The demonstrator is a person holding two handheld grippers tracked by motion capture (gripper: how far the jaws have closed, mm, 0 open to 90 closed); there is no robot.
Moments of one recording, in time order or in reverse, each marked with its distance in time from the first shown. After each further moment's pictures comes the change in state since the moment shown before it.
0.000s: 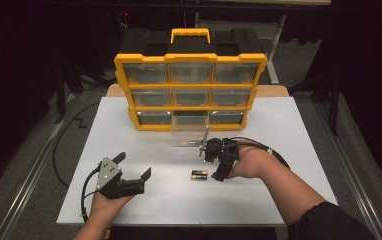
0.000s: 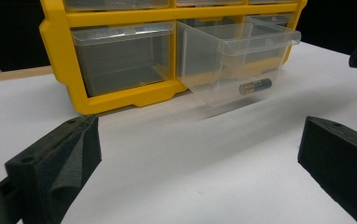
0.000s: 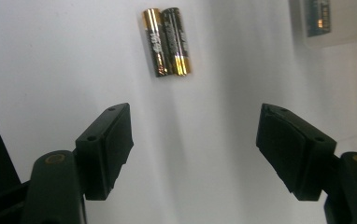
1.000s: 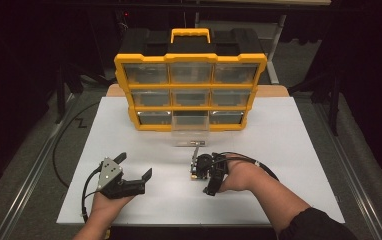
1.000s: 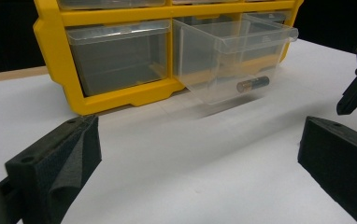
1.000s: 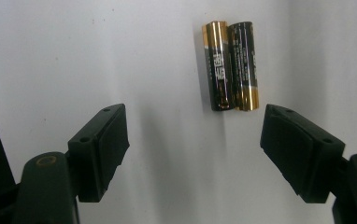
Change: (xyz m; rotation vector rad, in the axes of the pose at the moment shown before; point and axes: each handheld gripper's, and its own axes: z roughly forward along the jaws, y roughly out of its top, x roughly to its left) left arm -0.001 0.000 0.001 0.008 -0.008 0.014; right arm 0.025 0.011 0.042 -0.013 0.066 -0.062
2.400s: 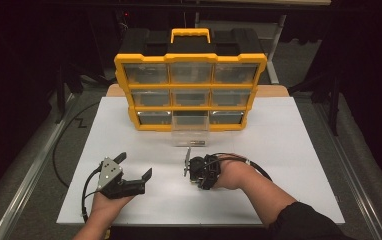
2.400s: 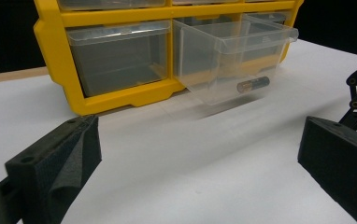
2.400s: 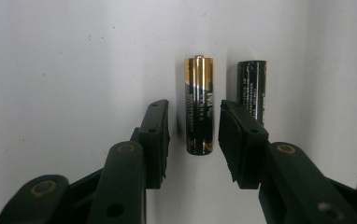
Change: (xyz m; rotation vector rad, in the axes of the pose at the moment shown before) left arm 0.000 0.000 0.000 -0.002 0.001 0.002; right arm 0.001 0.016 0.016 0.003 0.001 -0.106
